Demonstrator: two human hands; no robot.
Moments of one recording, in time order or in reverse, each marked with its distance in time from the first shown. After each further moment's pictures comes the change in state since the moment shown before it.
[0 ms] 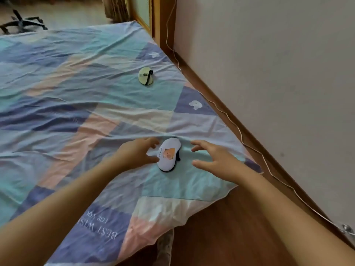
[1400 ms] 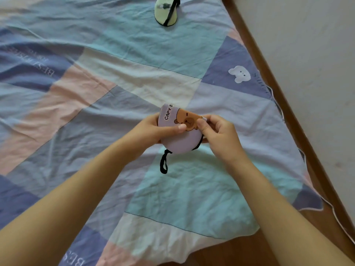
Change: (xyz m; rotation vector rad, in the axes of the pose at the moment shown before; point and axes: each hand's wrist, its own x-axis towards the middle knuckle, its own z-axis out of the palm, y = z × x) left_hand 0.185 -0.059 0.084 -1.292 -0.047 -0.210; right_hand 0.257 0.110 0.081 0.649 0.164 0.097
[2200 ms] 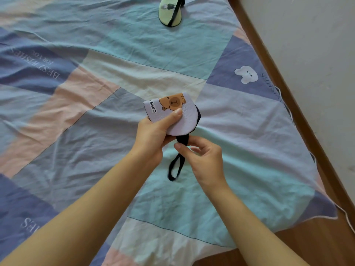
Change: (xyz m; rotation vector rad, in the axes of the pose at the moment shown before) left_hand 0.013 0.002 0.027 -0.525 0.523 0.033; right_hand -0.023 0.025 0.047 0.227 0.055 0.032
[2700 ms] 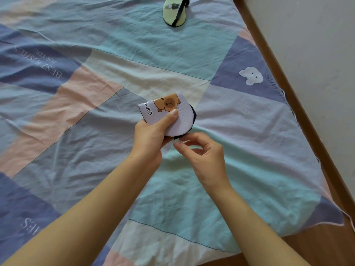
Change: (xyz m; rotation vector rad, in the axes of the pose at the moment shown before) left_hand 0.003 0.000 -0.004 -0.026 0.101 0.025; right_hand 0.007 -0.003 0.004 -0.047 -0.023 -0.054
